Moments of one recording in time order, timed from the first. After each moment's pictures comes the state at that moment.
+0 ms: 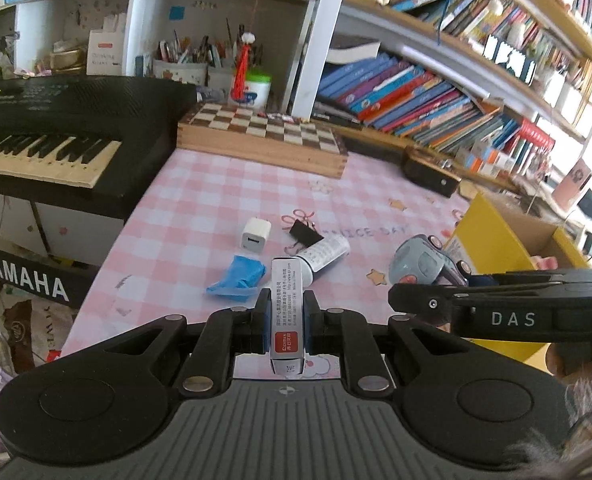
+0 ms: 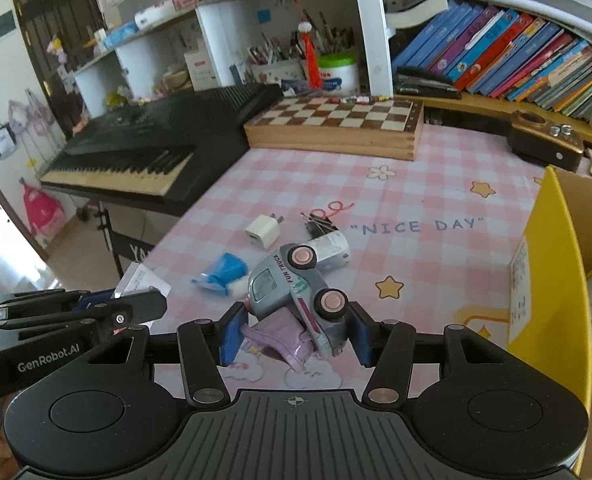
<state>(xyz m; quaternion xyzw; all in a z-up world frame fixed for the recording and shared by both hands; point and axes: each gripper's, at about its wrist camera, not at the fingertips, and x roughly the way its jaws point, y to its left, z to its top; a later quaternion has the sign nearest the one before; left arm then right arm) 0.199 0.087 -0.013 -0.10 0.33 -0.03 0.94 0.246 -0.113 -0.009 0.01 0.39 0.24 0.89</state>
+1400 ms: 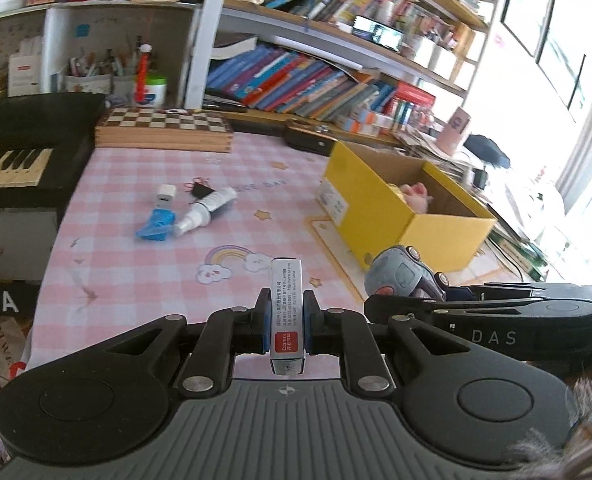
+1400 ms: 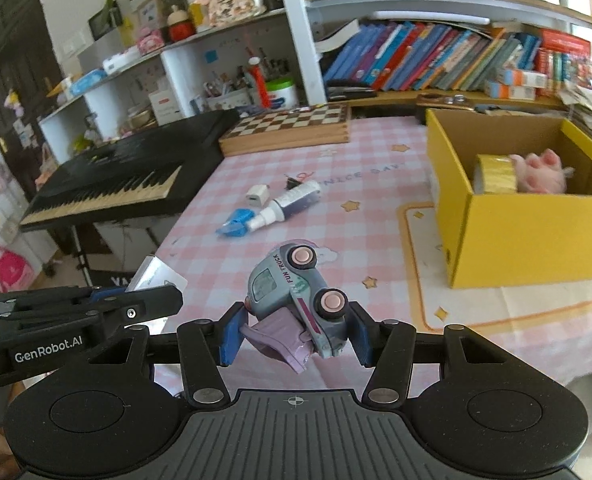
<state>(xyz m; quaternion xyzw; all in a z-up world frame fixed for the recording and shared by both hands) 0.075 0.080 0.007 -0.06 0.32 -0.20 0.92 0.069 -0.123 0.009 0.07 0.36 0.11 0.92</state>
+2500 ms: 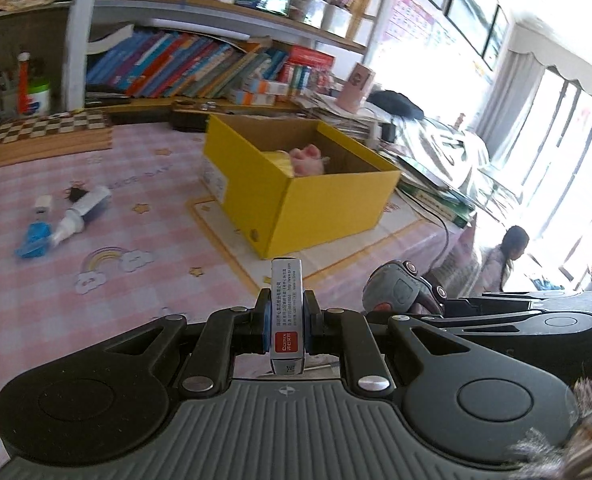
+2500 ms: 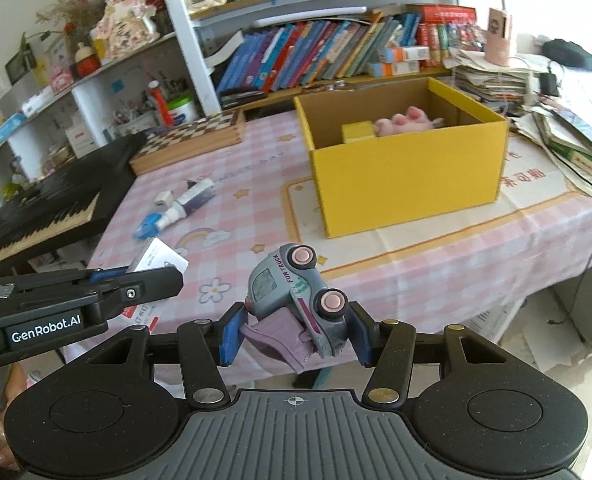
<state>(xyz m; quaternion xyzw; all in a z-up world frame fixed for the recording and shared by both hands) 0.072 0.004 0.003 -0.01 0.32 -0.34 0.88 0.008 -0.183 0.003 0.12 0.36 -0.02 0.92</state>
